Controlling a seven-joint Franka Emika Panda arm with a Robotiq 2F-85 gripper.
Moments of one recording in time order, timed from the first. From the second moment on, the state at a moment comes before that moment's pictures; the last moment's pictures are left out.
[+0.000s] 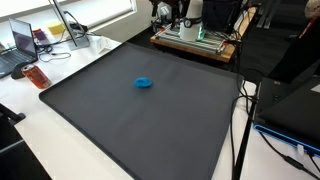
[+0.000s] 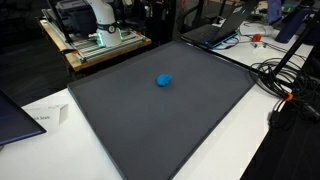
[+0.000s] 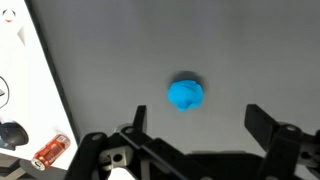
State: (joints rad) arm -0.04 -0.38 0.32 -2.55 -0.29 2.25 0.46
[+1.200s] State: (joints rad) arm 0.28 0.29 0.28 -2.01 -0.67 1.83 0.92
